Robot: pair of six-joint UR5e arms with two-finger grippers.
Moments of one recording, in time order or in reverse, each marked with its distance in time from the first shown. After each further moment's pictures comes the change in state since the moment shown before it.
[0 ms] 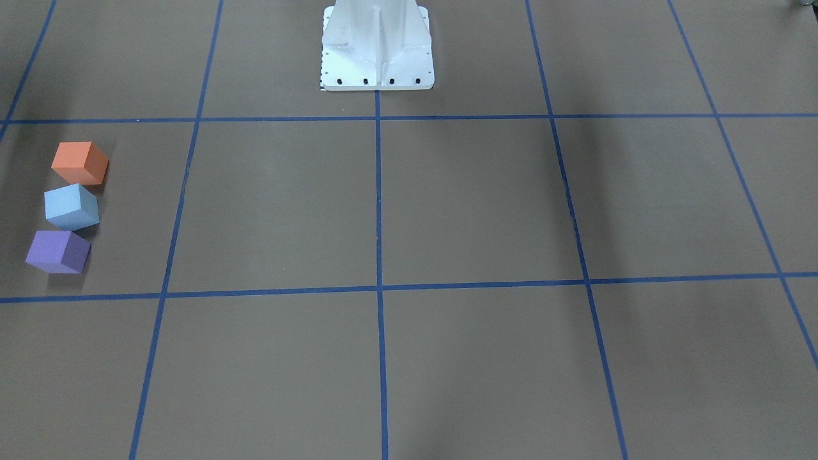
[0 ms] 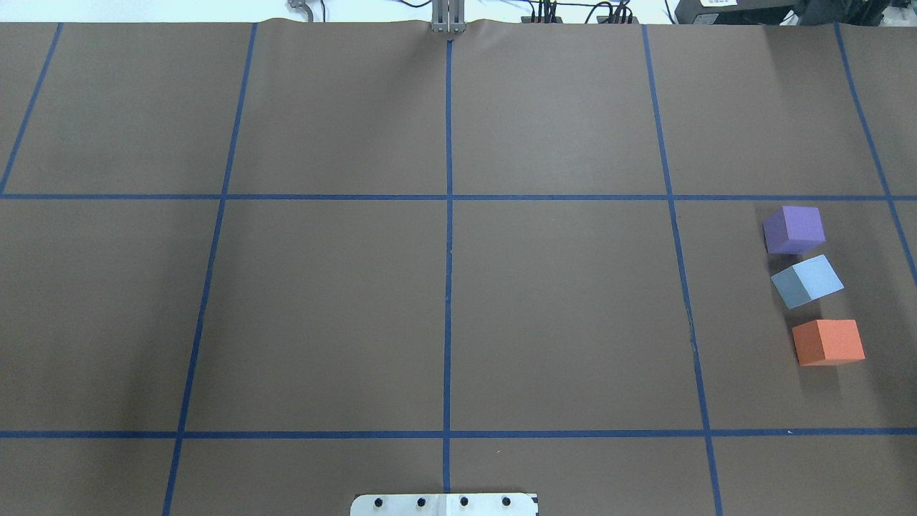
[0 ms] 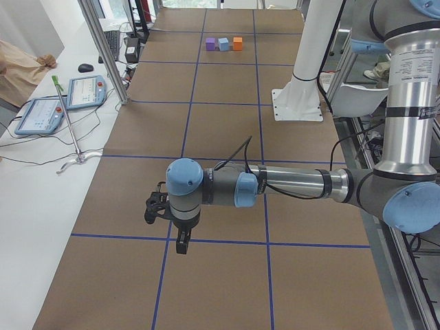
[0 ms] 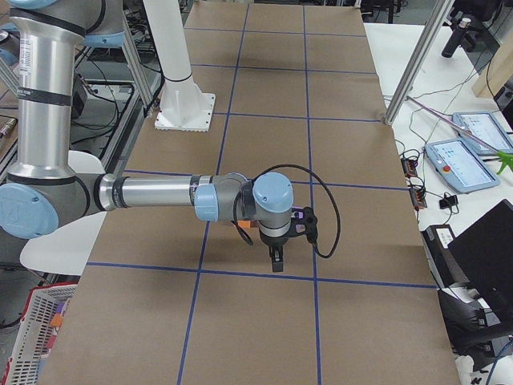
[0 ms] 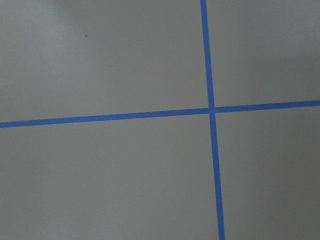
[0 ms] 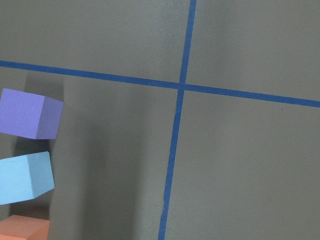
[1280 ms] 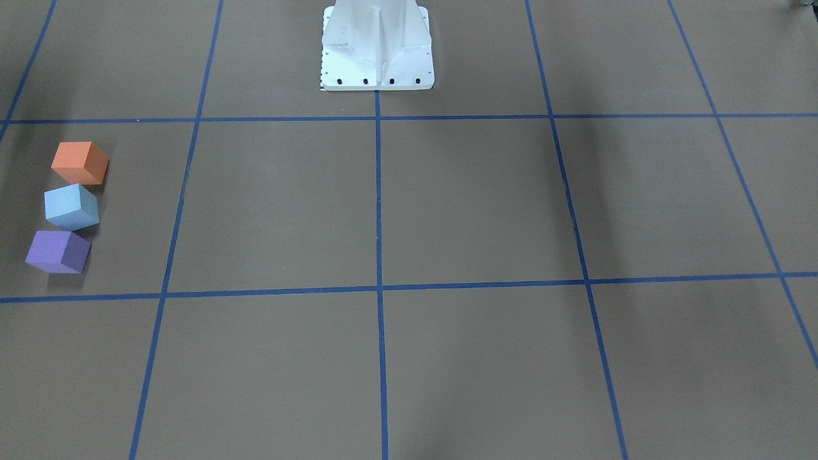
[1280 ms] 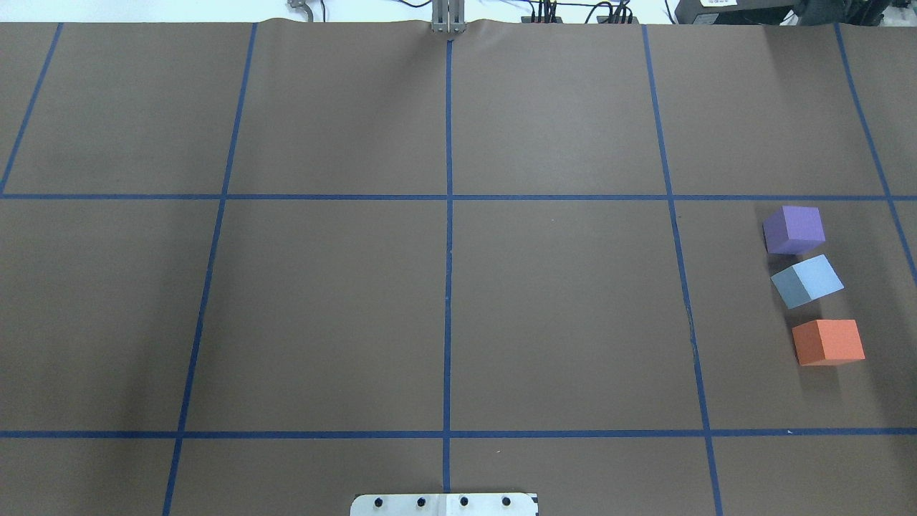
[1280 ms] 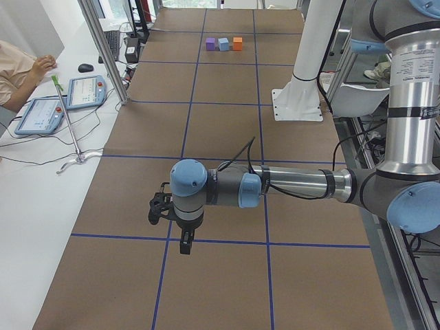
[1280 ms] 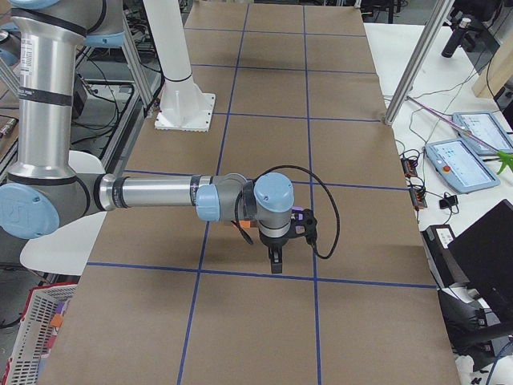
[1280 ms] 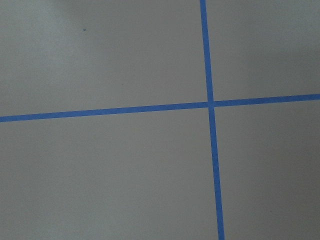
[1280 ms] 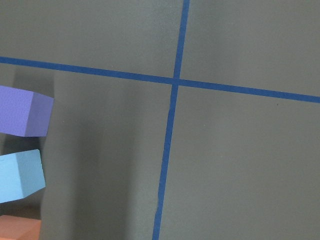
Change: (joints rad) left arm 0.002 0.021 -0.016 -0.001 -0.010 0.001; right arm -0.018 -0.004 -0.002 0.000 -0.029 0.023
